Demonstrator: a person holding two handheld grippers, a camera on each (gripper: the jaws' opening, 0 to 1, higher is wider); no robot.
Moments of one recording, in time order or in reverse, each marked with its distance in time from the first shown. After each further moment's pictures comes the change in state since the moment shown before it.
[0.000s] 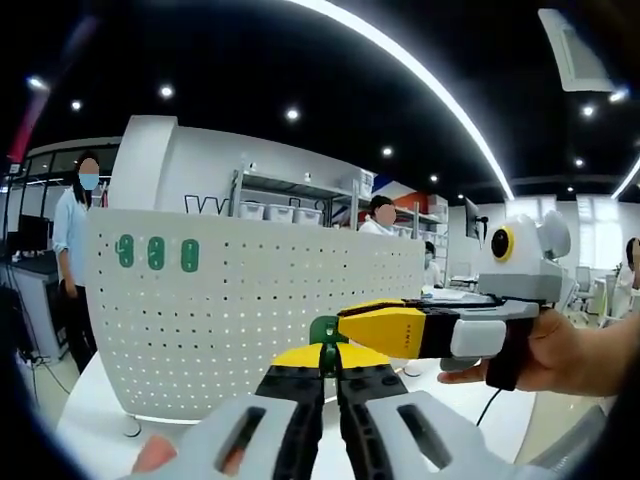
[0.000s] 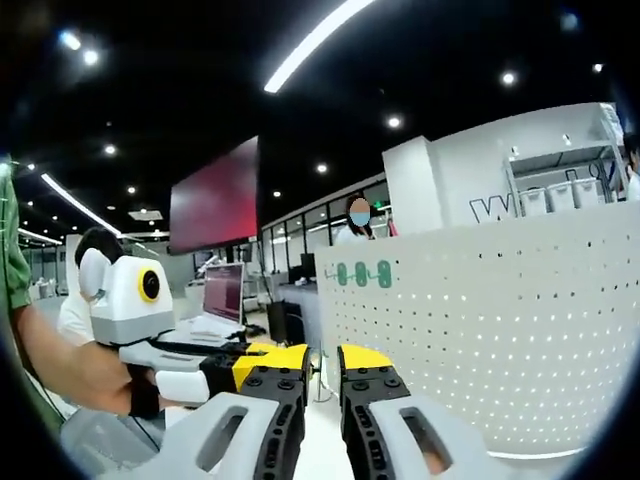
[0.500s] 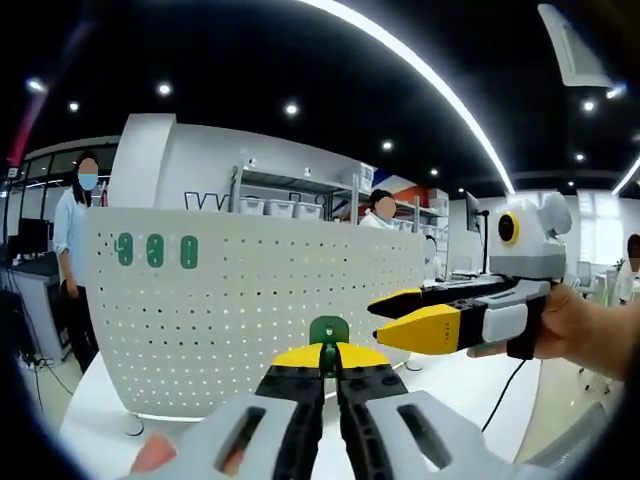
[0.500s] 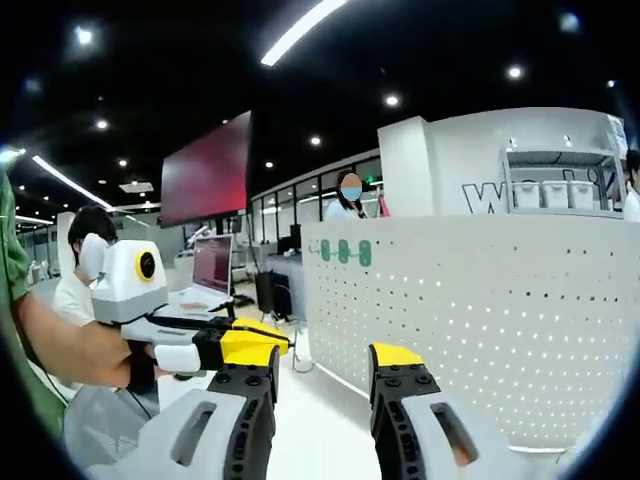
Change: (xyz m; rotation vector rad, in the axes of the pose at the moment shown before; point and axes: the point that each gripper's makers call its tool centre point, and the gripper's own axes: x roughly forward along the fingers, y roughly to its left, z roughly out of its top) left arm 0.002 -0.001 -0.004 0.013 0.030 0.004; right arm -0.030 -0.023 -0.009 -0.032 0.148 -0.047
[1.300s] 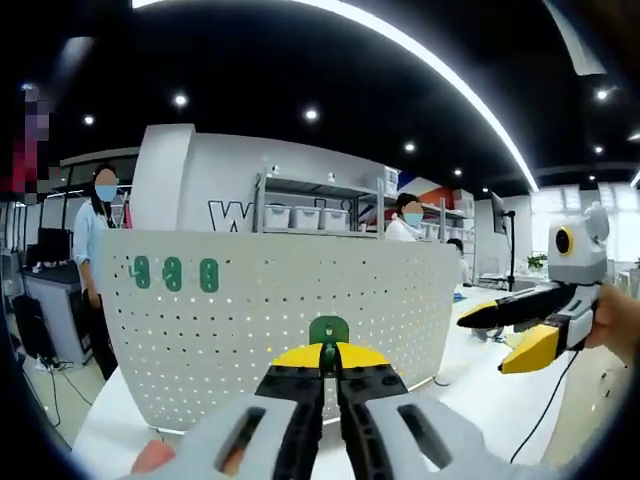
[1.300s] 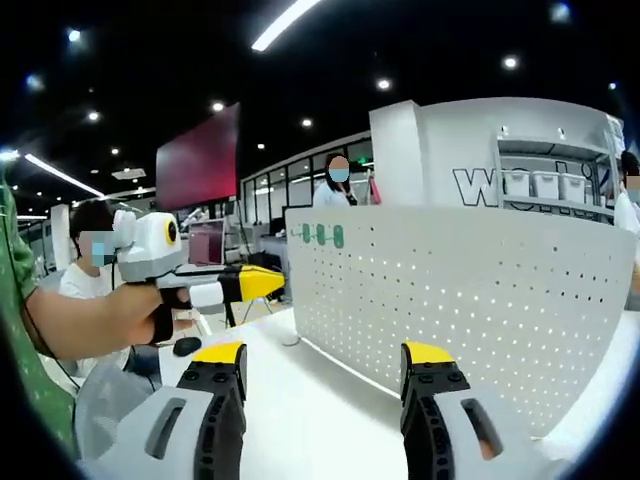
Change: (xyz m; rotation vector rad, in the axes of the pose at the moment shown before) left arm 0.022 0.026 0.032 0.023 -0.040 0.142; right arm -0.053 -0.024 0.002 -0.001 0.069 -0.017
